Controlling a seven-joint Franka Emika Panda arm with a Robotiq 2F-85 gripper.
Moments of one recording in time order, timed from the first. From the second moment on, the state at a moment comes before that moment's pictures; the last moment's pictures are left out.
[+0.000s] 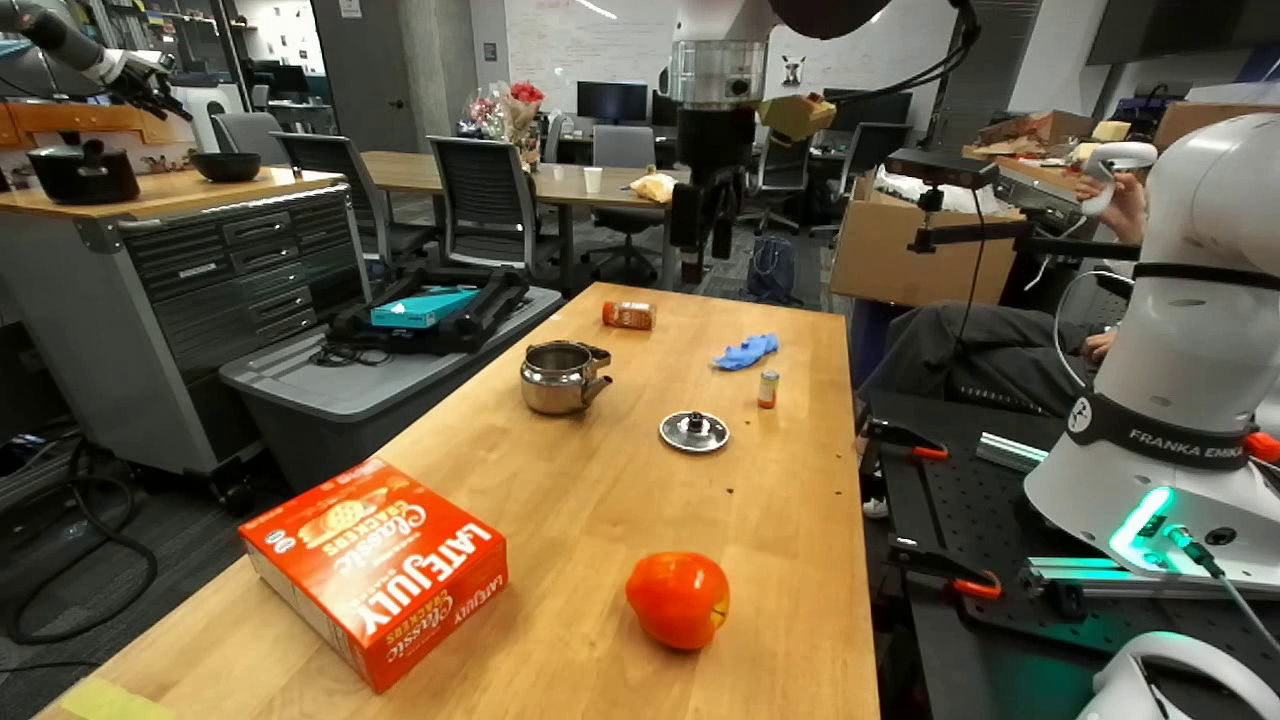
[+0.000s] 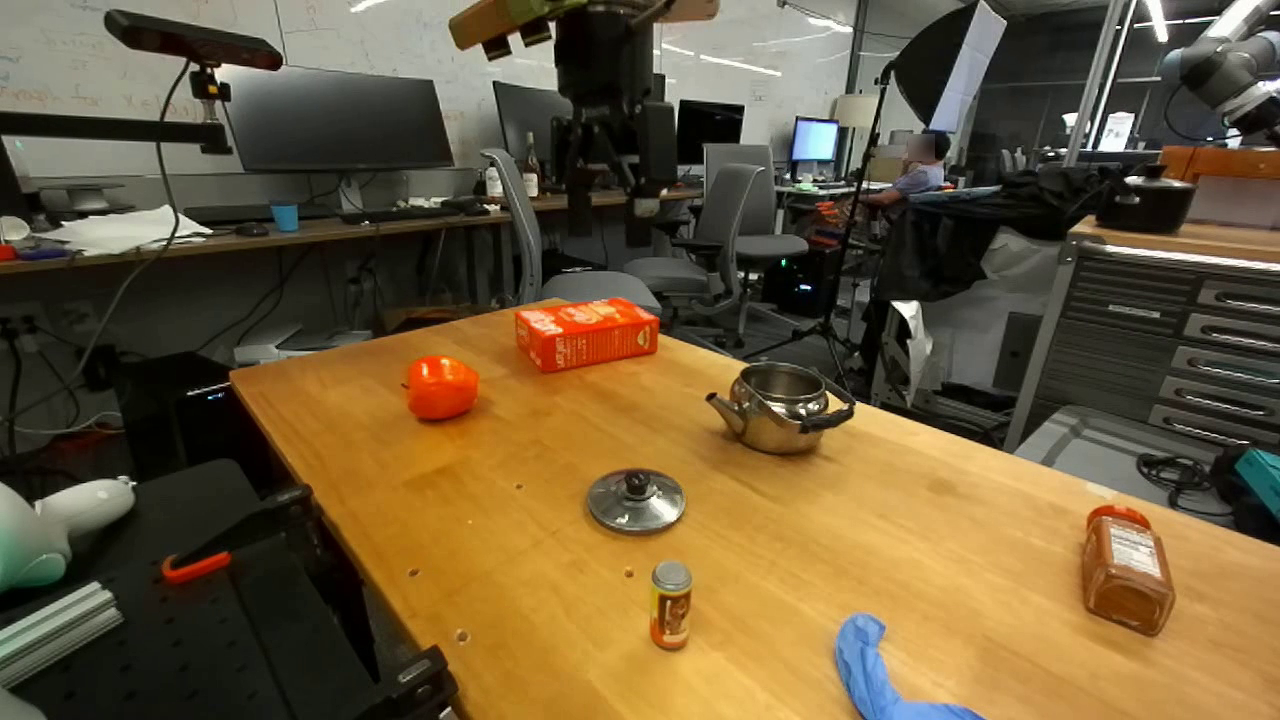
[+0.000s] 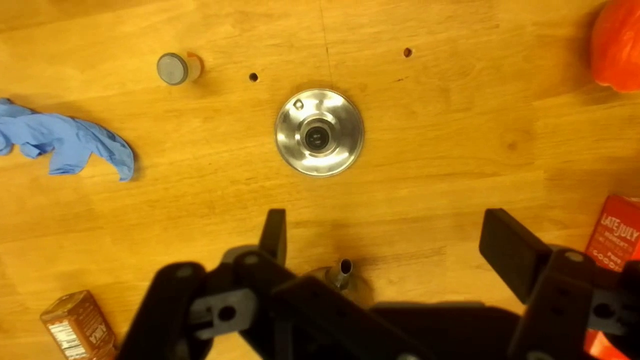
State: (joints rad) arm -0.03 -0.19 0.07 -2.43 -0.08 2.22 0.23
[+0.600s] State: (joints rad) arm -0.03 -0.01 0.05 -2.41 -0.11 2.29 0.33
